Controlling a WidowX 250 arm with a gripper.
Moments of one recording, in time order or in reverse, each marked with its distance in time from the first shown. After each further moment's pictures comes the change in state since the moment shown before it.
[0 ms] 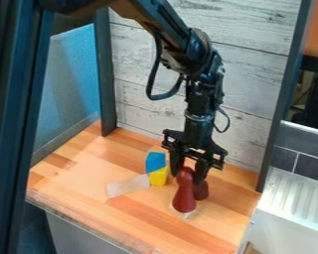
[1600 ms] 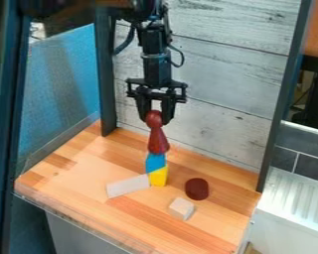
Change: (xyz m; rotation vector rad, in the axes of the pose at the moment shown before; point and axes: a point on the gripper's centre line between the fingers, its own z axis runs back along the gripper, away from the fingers) arm 0.035 0.082 0.056 -0.114 -0.051 0.168
